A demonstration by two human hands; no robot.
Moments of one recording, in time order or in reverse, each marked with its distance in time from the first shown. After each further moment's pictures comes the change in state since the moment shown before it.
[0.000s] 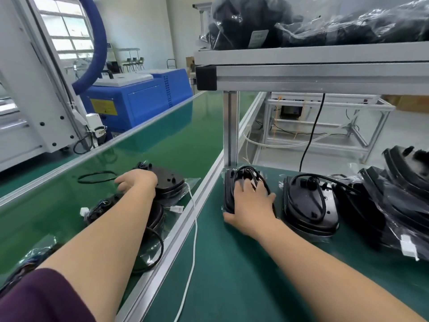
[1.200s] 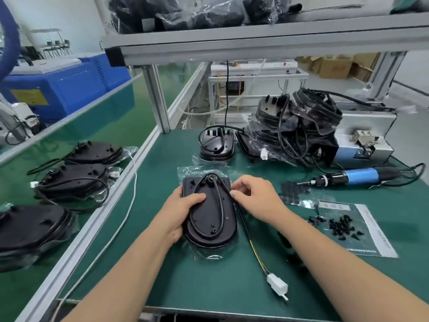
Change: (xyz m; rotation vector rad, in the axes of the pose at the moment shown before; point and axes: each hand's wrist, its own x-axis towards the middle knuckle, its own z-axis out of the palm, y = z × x) left_hand -0.297 -0.171 -0.158 0.213 -1.213 -0.027; right_hand -0.253 0.141 -0.004 0.746 0.203 0.113
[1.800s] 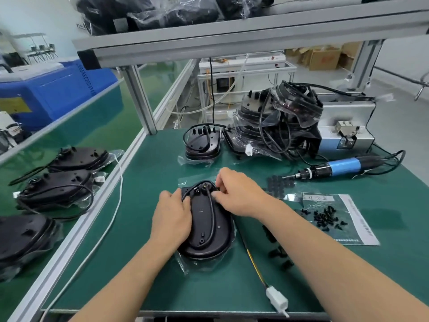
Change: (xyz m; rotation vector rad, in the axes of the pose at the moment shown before) left_hand -0.014 -0.016 0.023 1.179 0.332 0.419; right_hand -0.003 -0.022 -0.019 -0.267 -0.197 -0.042
